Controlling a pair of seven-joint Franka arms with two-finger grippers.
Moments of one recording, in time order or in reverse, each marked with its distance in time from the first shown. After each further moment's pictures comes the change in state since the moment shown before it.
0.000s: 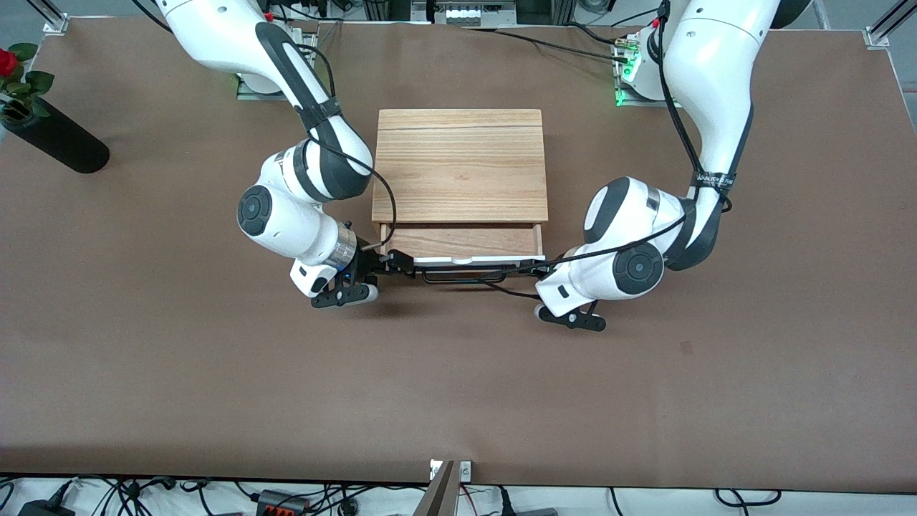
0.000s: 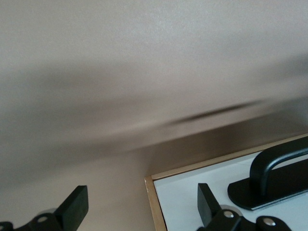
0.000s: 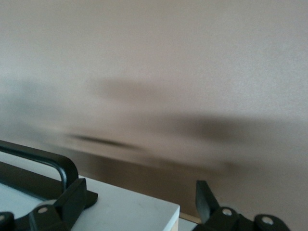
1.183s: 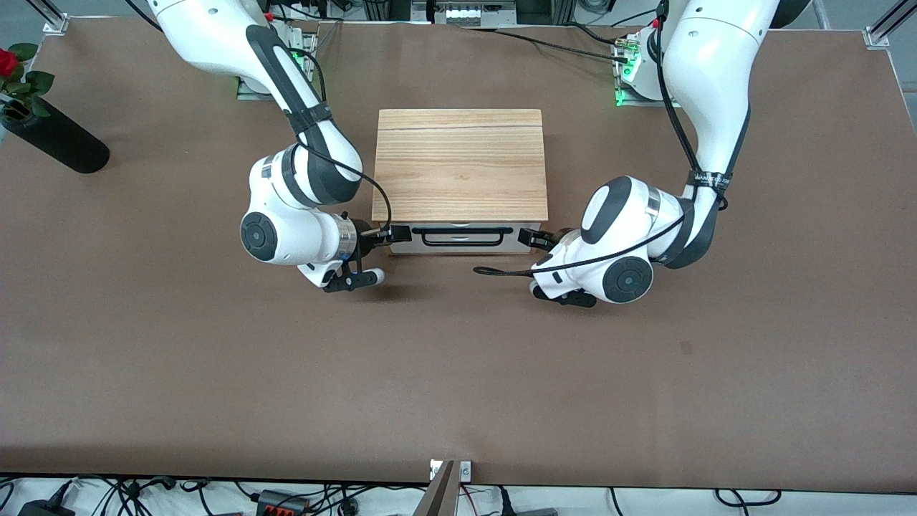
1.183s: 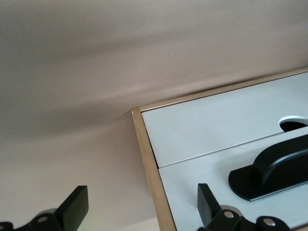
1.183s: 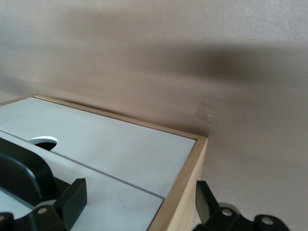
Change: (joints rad) left arm -0.001 -0.001 0.001 -0.003 -0.082 -0.245 -0.001; right arm -0.018 -0.001 -0.014 0.009 0.006 -0.354 0.000
